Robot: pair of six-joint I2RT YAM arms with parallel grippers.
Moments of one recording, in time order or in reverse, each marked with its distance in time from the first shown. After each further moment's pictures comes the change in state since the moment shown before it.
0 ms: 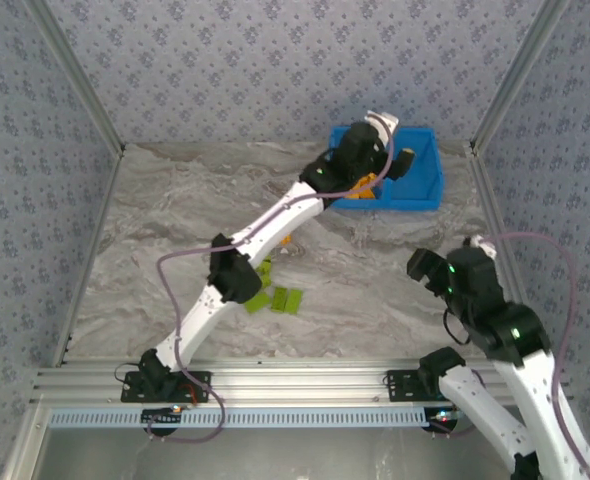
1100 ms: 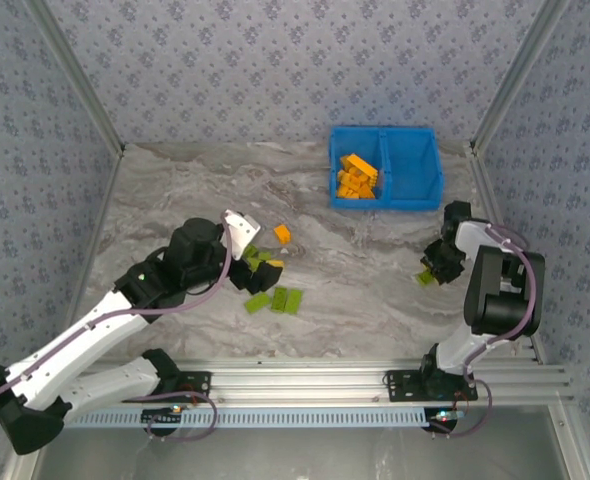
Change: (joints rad) left arm 0.057 -1.550 -1.736 -0.045 0.198 0.076; right arm -0.568 0.973 -0.037 0.388 -0.322 0.080
